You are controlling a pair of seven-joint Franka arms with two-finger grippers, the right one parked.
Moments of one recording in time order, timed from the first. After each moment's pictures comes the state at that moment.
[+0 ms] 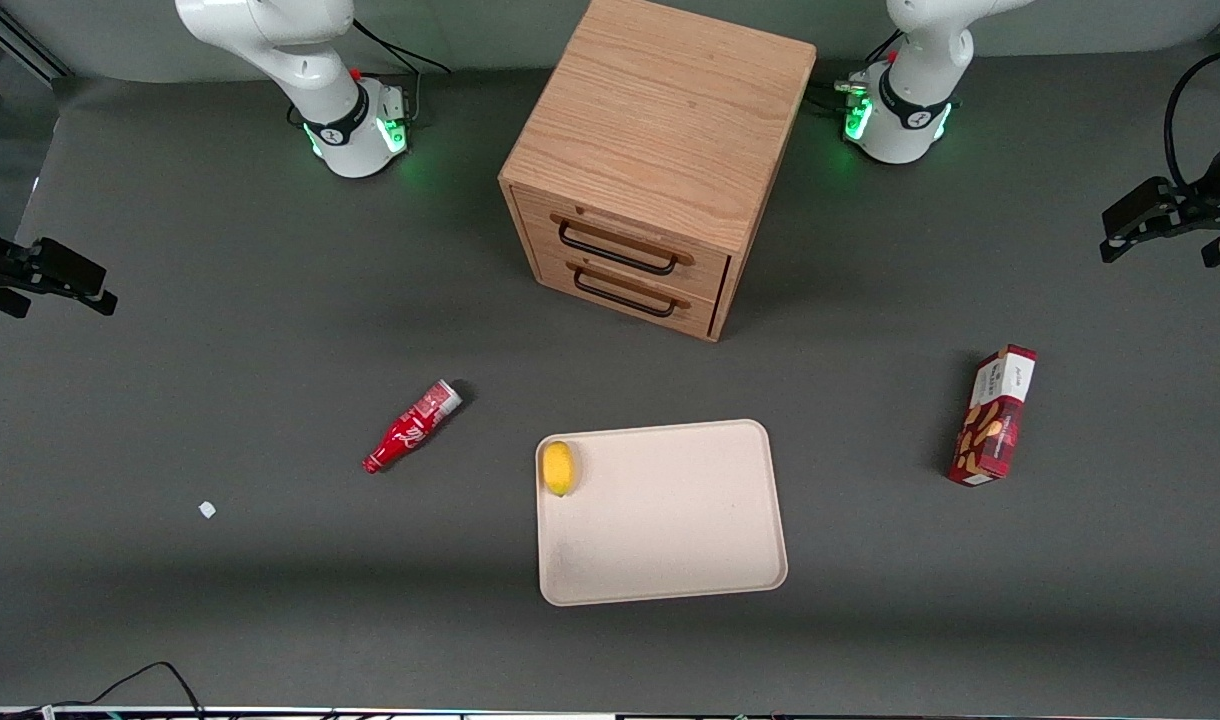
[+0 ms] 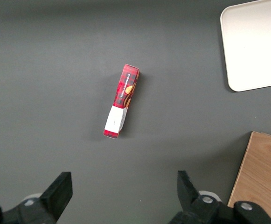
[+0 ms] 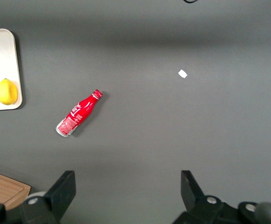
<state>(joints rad) 0.30 -0.12 -0.27 -1.69 -0.01 1.61 0.13</state>
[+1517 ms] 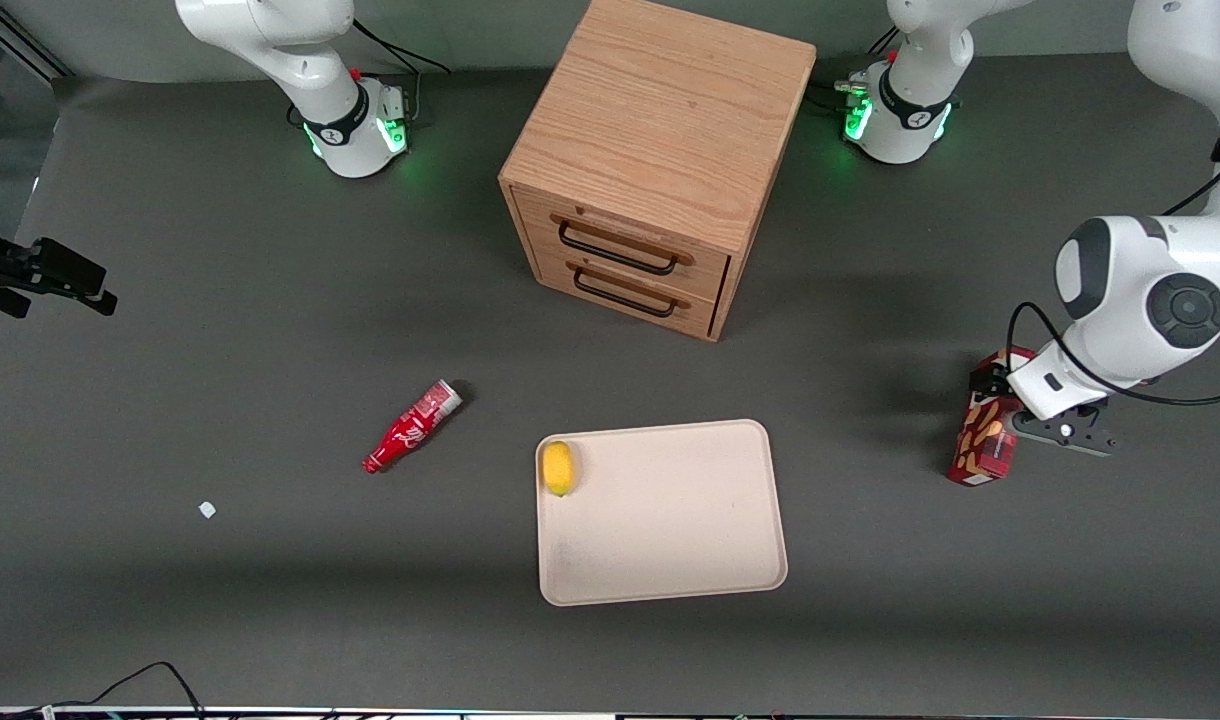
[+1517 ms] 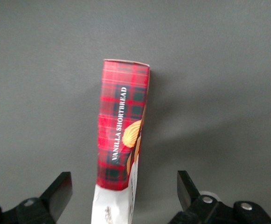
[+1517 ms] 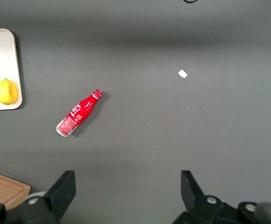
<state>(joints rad) 0.31 0.30 -0.27 -2.08 0.20 2.36 0.21</state>
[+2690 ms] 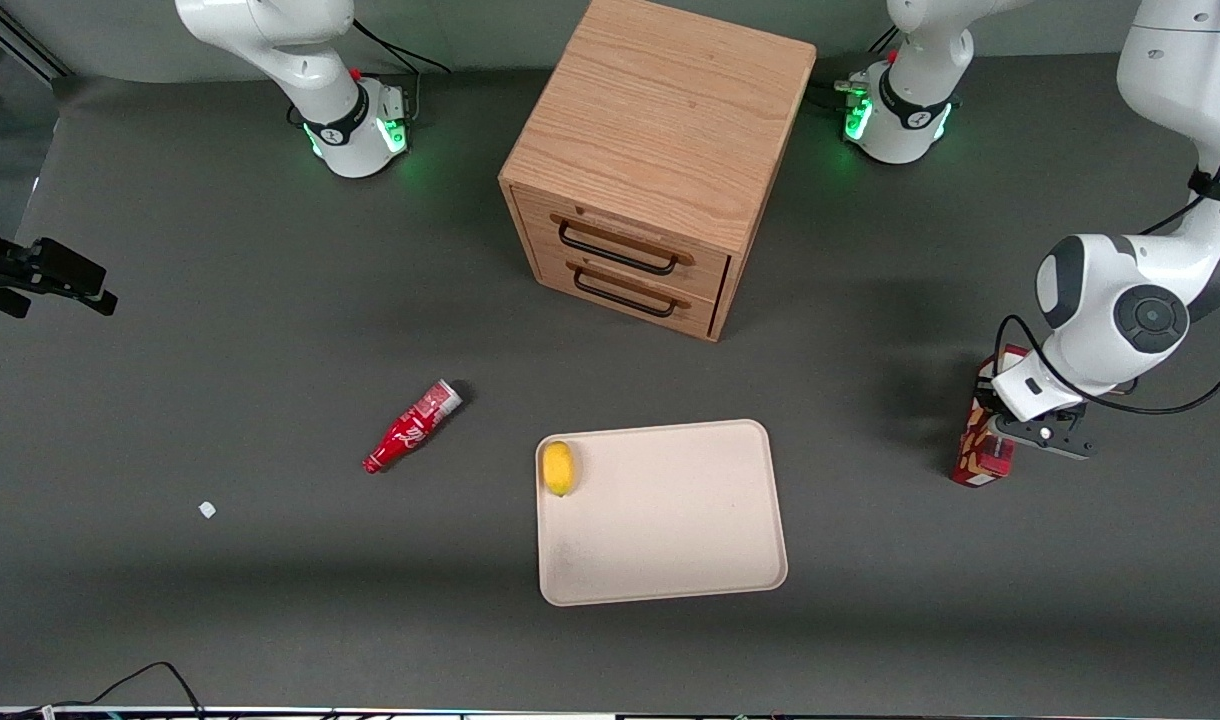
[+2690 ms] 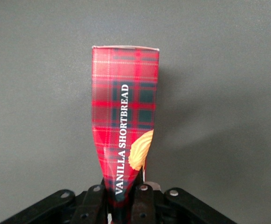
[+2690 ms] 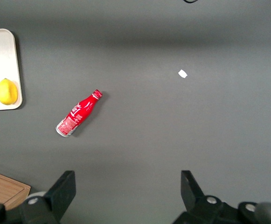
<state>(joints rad) 0.31 0.37 -0.23 -2.12 0.25 2.50 0.23</state>
